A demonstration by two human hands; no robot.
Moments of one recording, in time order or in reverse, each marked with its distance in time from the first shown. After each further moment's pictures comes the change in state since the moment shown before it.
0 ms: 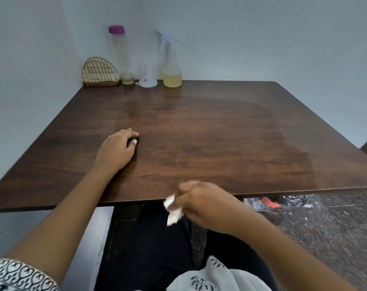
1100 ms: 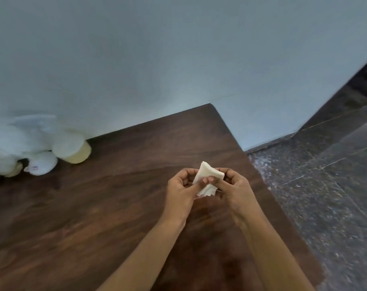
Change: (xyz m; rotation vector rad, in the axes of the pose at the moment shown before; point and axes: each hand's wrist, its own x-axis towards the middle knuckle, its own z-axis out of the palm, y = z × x) left_hand 0.195 0.387 0.103 -1.199 -0.576 -0.469; right_hand -0.019 0.316 -0.221 1.518 0.963 1.120
